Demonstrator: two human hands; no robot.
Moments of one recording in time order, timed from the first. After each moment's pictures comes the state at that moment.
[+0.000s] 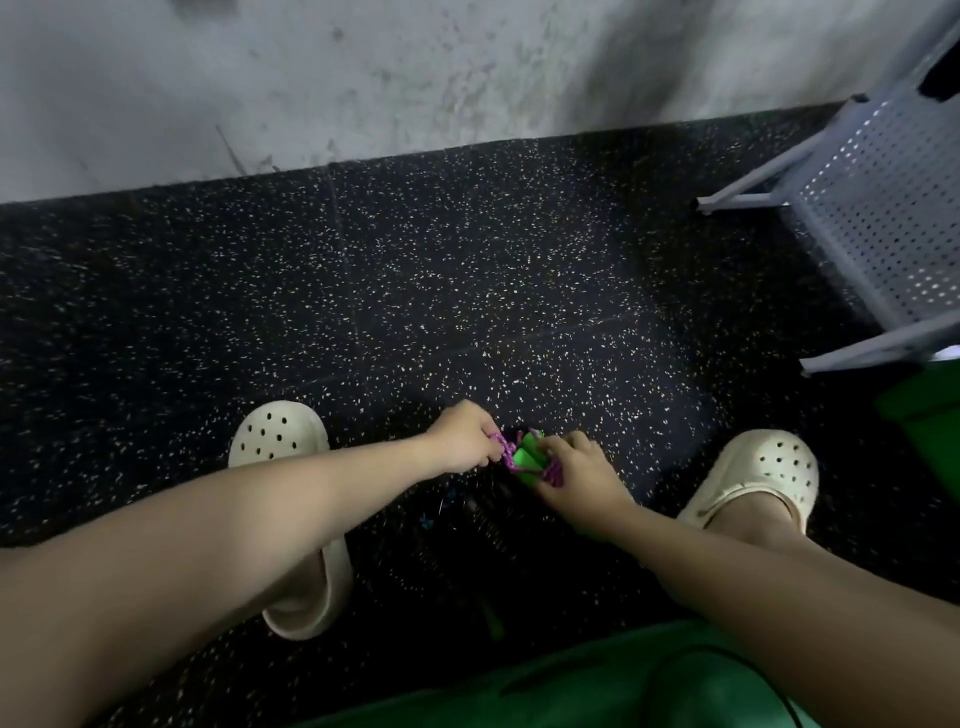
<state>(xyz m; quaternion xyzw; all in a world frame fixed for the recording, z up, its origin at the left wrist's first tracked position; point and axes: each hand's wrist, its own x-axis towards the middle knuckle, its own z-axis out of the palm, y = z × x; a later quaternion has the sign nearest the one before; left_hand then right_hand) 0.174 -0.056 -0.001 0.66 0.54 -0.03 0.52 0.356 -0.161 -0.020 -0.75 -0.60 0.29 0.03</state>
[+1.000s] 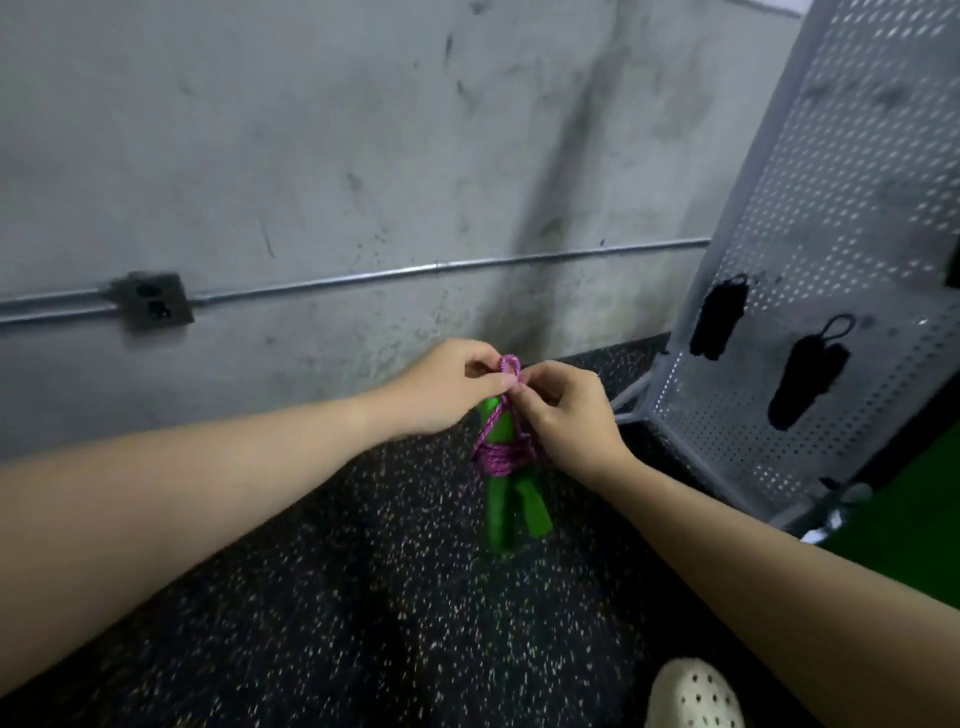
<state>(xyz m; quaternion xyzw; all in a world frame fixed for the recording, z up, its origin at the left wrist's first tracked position) 0.296 0.095 0.311 0.83 0.29 0.27 0.40 0.452 -0.001 0.284 -0.61 -0.56 0.18 0.53</state>
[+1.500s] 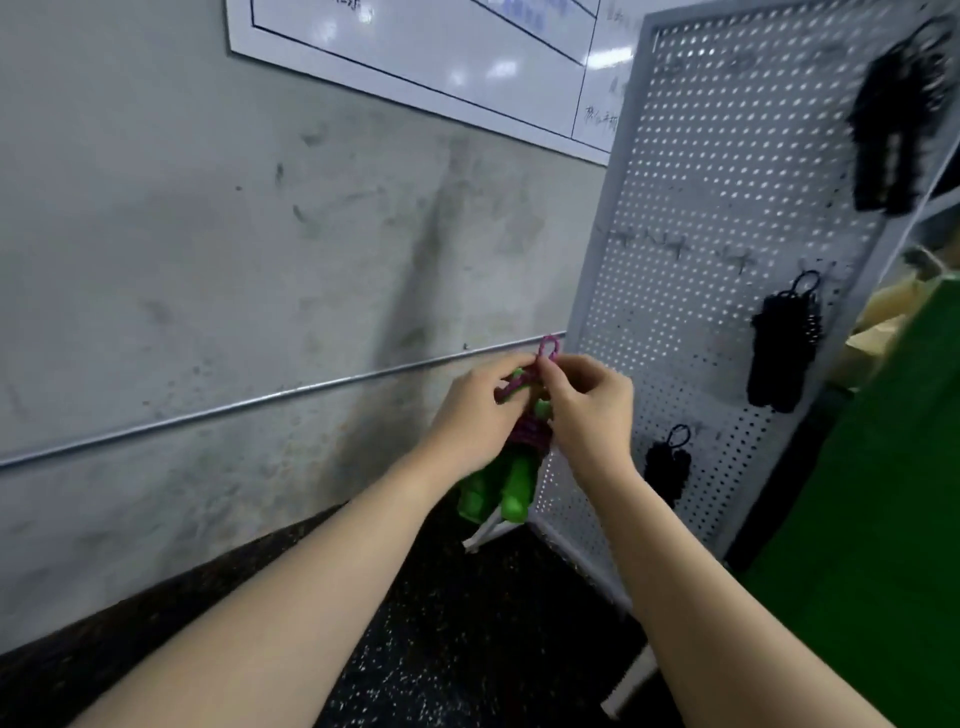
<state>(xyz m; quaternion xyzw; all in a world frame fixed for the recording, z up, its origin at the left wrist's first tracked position) 0.507 0.144 0.392 0.80 0.14 0.41 0.42 0.587 0.042 0.413 -0.65 -0.36 -0.03 0.67</state>
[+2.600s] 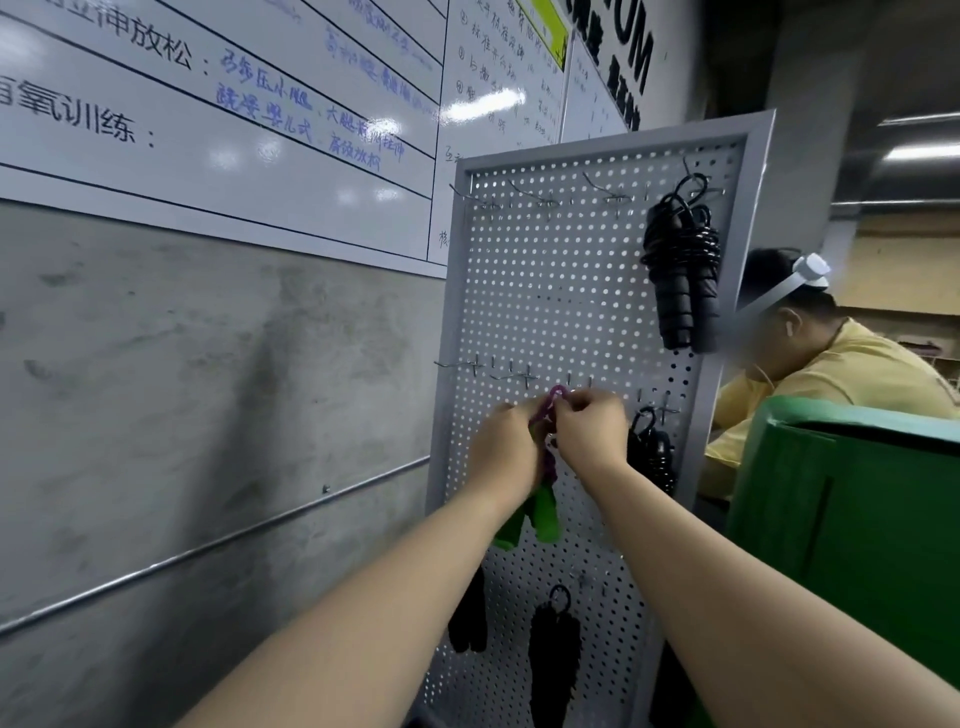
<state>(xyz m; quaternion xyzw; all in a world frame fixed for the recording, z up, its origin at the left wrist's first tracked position) 0.783 0.110 0.500 0.80 0.10 0.38 0.45 0.853 0.032 0.527 -0.75 -0.23 -0.13 0.61</state>
